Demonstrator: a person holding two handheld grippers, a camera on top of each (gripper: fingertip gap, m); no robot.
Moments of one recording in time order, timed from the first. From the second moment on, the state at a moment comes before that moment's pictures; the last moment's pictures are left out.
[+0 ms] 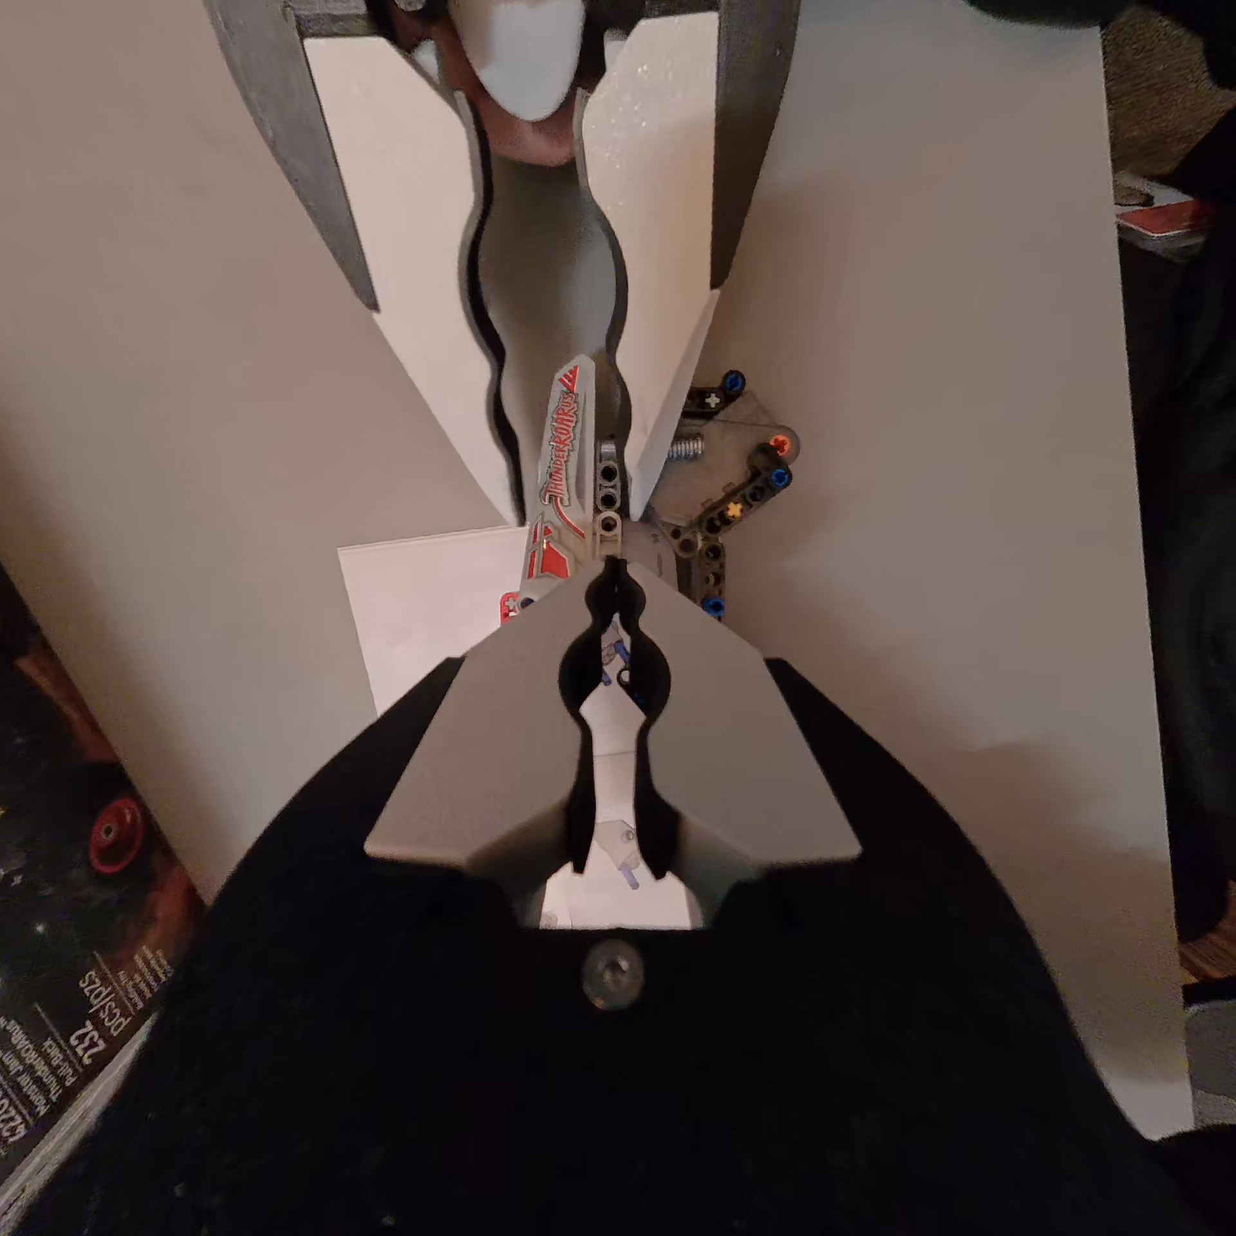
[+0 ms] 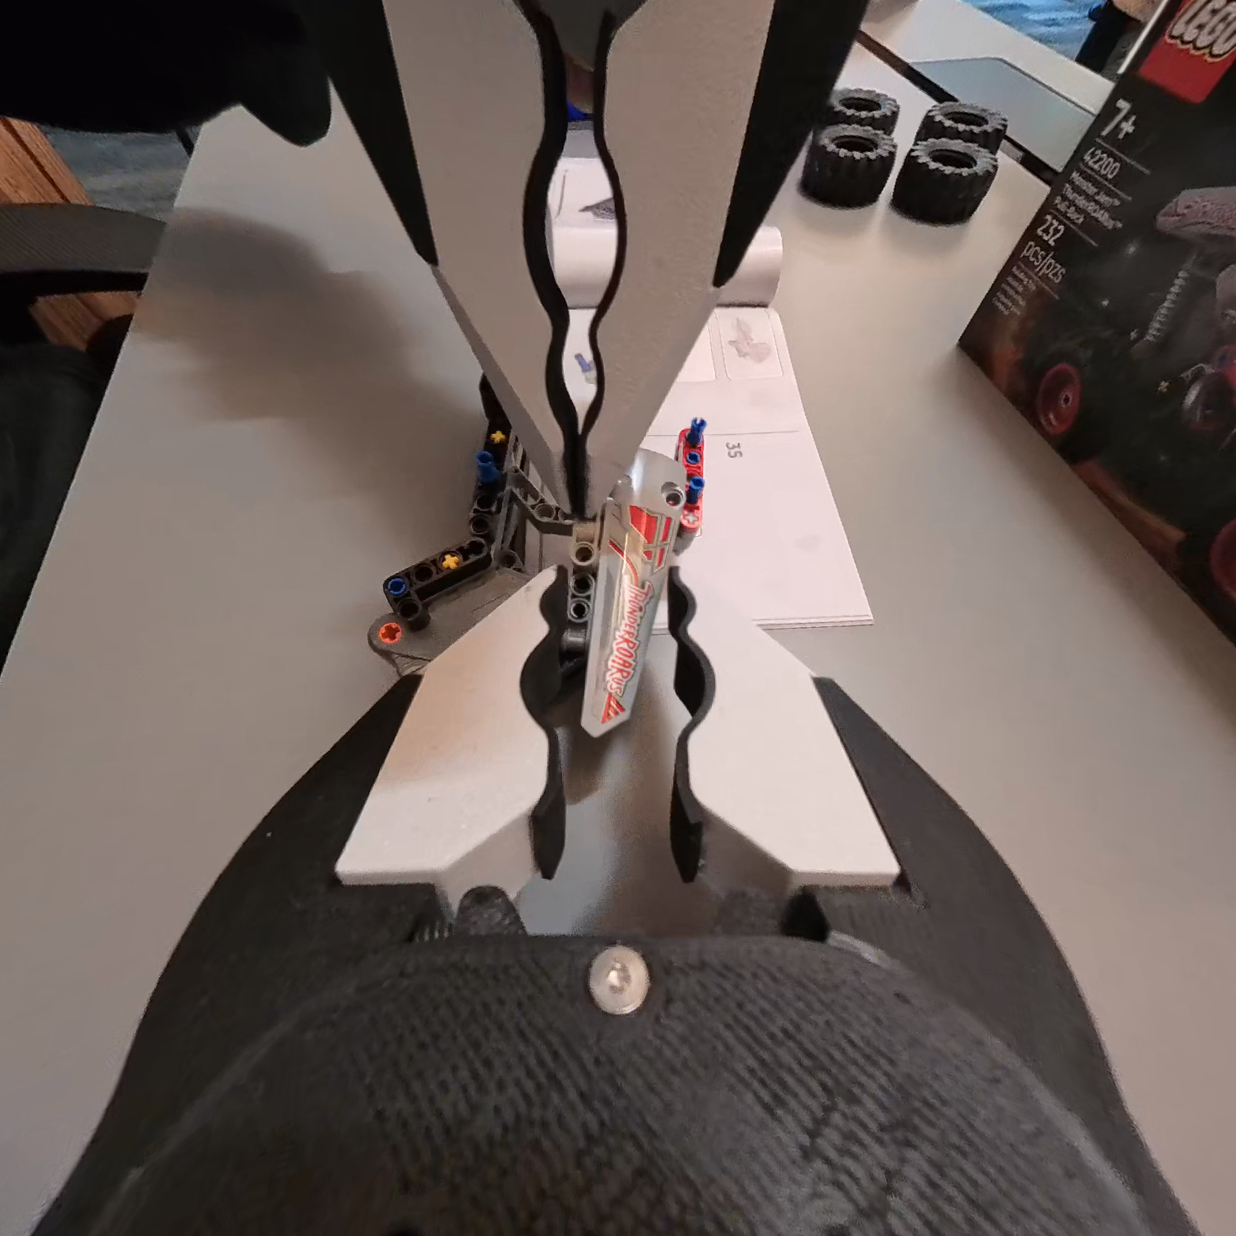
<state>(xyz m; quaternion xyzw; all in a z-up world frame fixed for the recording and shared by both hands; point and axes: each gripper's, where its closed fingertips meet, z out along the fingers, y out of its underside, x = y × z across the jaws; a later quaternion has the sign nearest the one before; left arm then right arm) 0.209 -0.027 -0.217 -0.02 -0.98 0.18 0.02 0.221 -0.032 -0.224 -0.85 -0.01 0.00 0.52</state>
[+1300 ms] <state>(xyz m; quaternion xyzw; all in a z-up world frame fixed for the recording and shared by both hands) 0.211 -0.027 -0.215 0.02 -0.95 0.32 0.05 0.222 -0.026 -0.219 -0.85 0.00 -0.01 0.53</state>
